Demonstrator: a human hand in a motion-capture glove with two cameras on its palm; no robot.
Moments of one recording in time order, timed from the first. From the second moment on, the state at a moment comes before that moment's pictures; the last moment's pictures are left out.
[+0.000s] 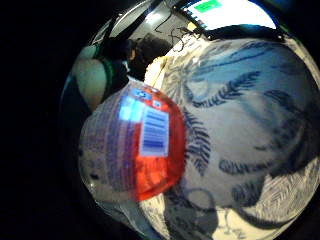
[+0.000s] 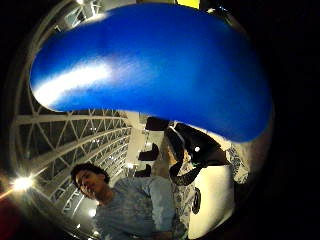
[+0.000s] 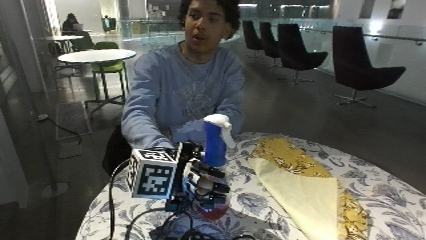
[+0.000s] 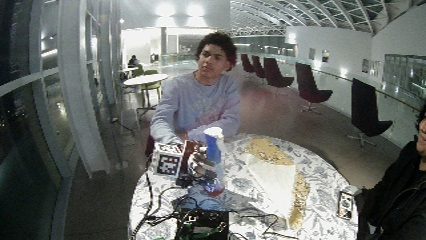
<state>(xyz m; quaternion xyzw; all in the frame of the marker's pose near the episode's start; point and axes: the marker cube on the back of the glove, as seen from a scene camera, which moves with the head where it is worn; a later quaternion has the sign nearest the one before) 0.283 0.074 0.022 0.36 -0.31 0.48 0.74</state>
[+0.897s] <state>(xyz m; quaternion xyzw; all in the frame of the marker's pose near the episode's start) 0.170 -0.028 -0.014 0.05 -0.34 0.39 0.85</state>
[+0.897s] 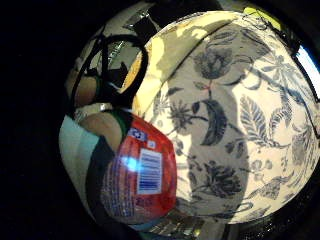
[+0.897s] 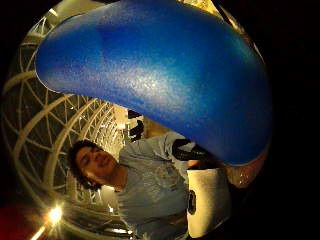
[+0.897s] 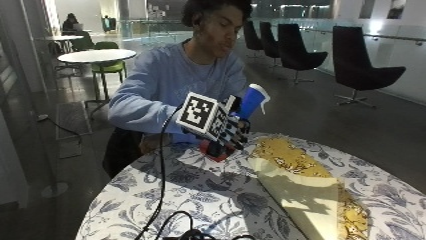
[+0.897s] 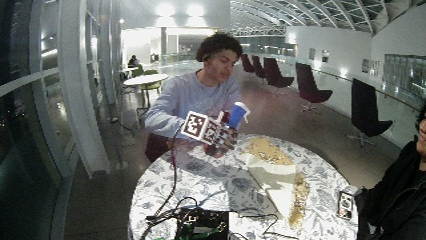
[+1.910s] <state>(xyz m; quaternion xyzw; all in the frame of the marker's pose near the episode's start) 0.218 -0.084 0.013 -0.08 -0.40 0.49 0.77</state>
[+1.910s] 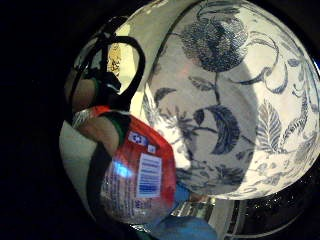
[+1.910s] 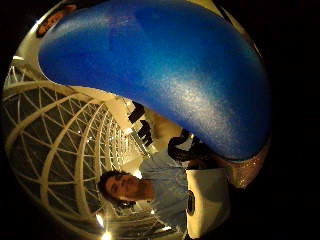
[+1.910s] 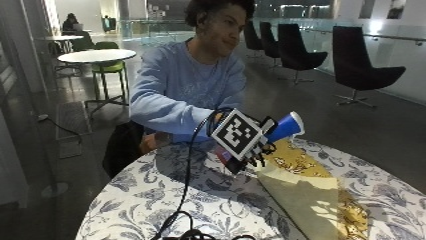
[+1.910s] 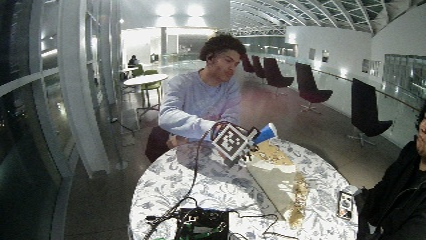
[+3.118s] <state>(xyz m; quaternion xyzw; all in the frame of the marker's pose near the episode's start) 0.197 -0.084 0.013 -0.07 -0.39 0.52 0.76</state>
